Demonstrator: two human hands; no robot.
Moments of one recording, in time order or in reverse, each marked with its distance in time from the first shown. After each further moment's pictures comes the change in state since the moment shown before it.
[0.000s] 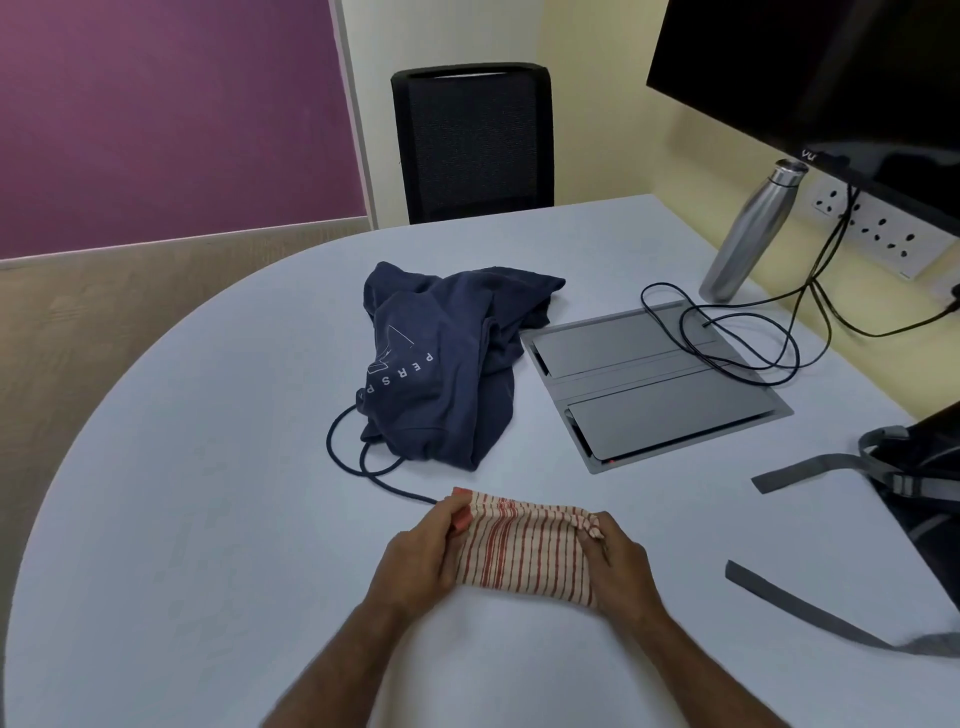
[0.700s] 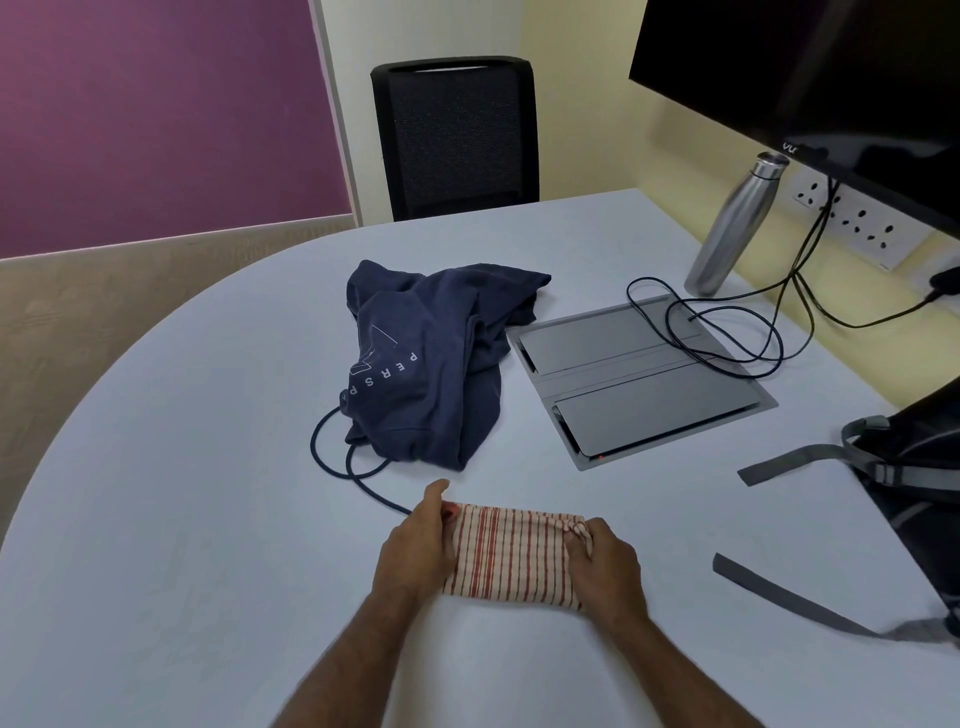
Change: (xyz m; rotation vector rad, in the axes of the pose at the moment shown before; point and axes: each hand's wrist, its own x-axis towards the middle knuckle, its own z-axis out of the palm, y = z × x) left_hand 0.024 0.002 0.021 0.115 -0.017 -0.272; right_hand -0.005 -0.009 0.008 -0.090 0.086 0.179
